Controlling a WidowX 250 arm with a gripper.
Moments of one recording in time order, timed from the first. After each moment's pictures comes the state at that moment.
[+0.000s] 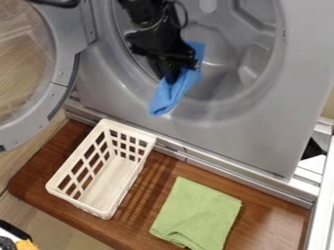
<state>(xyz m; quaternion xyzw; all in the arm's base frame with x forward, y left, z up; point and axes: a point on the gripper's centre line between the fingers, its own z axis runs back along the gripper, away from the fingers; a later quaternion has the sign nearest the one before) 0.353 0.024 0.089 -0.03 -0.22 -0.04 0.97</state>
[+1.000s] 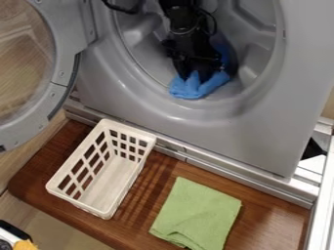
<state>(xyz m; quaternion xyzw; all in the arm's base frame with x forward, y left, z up) 0.416 0.013 0.037 -0.05 -0.17 -0.07 0.98</state>
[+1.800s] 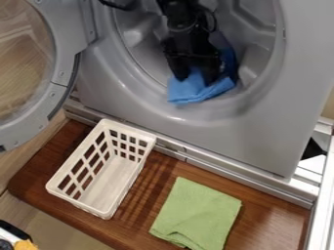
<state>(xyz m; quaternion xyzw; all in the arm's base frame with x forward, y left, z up) 0.405 0.007 0.055 -0.07 -0.17 -0.08 0.98</state>
